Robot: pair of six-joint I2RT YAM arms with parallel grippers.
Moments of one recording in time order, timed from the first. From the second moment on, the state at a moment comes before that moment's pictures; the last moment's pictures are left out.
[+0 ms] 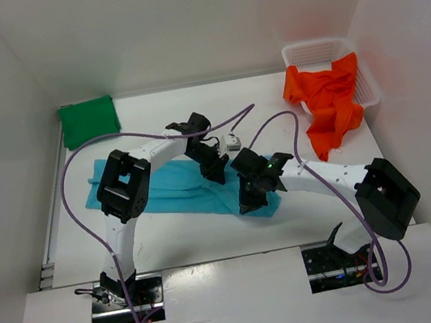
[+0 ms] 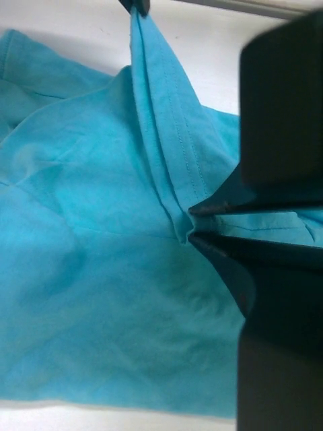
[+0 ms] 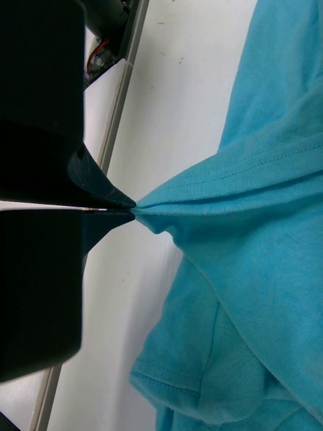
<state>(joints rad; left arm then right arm) -0.55 2.16 1.62 -0.76 0.76 0.70 0.80 1.45 0.89 -0.62 -0.08 0.99</state>
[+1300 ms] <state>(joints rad) -0.40 2.02 1.51 -0.62 0.86 0.49 0.47 1.69 1.12 -0.59 0.02 0.77</state>
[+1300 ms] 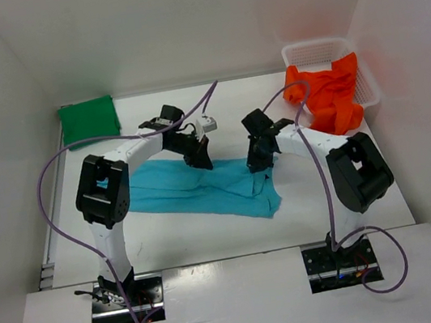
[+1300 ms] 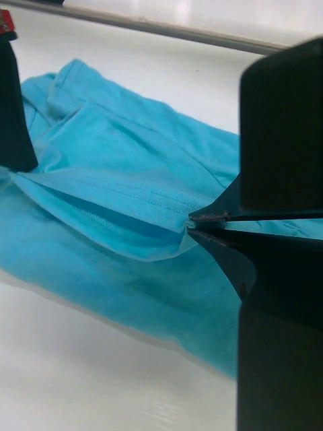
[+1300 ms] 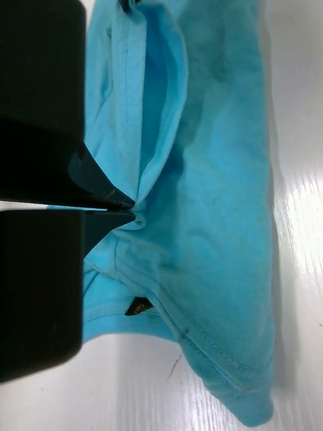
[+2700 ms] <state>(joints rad) 0.32 1.90 1.32 -0.39 0.30 0.41 0.61 1.38 0.71 -0.68 0.03 1.15</state>
